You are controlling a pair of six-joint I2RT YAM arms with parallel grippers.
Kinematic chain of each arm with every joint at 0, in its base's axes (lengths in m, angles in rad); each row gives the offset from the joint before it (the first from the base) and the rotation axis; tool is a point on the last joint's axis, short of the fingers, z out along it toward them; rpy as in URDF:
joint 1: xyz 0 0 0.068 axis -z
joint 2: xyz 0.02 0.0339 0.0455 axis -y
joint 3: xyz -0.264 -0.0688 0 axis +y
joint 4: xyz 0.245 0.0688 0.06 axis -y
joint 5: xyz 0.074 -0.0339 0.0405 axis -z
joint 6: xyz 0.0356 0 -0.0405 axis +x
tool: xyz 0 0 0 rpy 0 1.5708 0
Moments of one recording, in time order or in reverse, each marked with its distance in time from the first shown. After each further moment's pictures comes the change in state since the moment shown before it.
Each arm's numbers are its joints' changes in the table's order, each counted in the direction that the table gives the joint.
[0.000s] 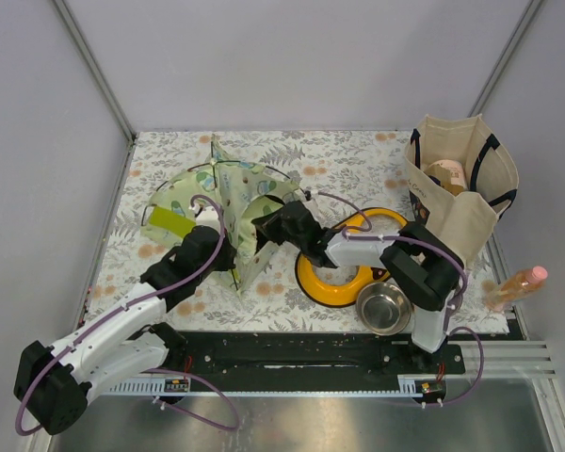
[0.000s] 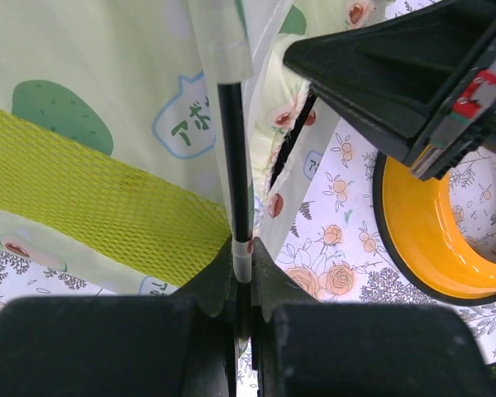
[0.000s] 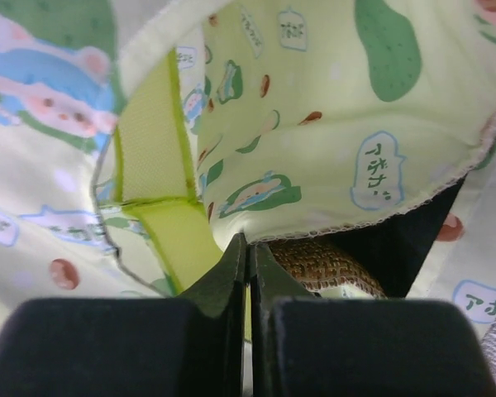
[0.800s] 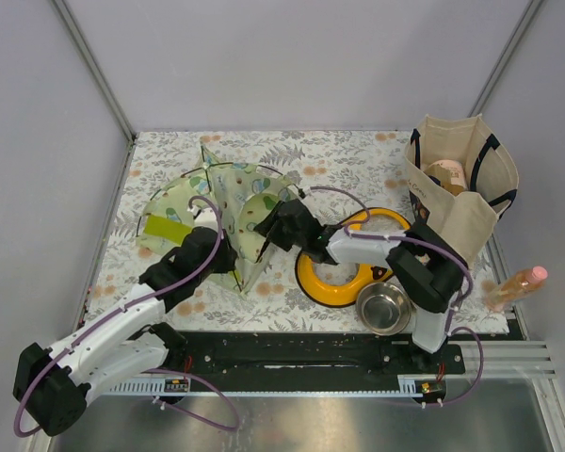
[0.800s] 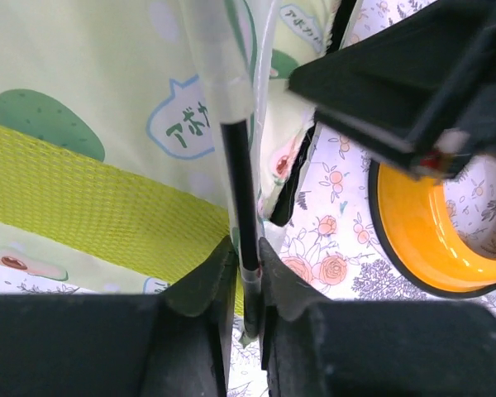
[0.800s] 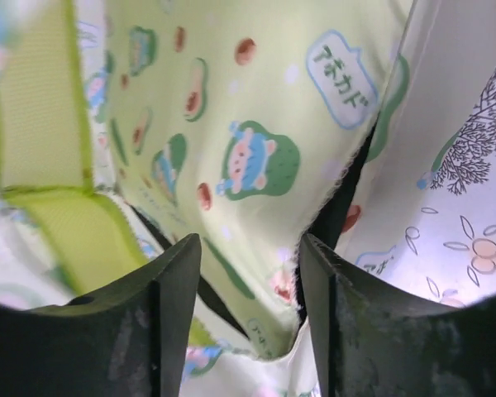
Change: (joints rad) left arm 0.002 0.014 -0.006 -0.039 -0.004 -0.039; right arm 0.007 -0.050 -0.055 -0.195 -0.049 -0.248
